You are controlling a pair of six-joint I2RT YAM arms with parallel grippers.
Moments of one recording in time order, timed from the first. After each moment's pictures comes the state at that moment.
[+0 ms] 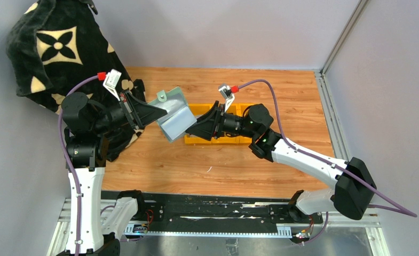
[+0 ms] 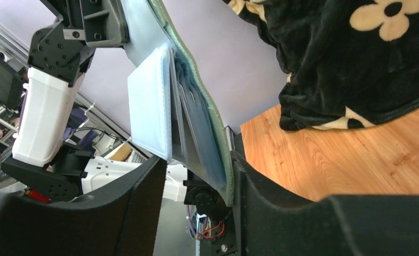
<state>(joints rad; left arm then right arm) 0.06 0.82 1.23 -0.39 1.09 -0.71 0.86 1.31 0.95 0.63 -0.53 0.74</state>
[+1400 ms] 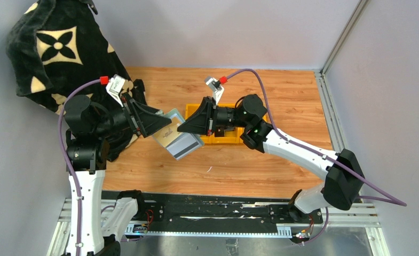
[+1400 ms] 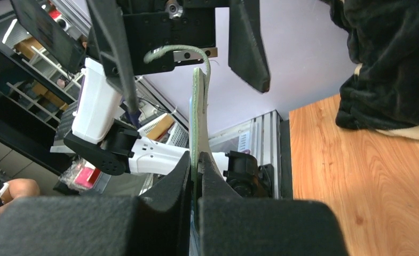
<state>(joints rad) 0.06 0.80 1.20 -0.49 1.10 -0.52 0.87 1.43 1.14 0.61 -0.77 0.83</state>
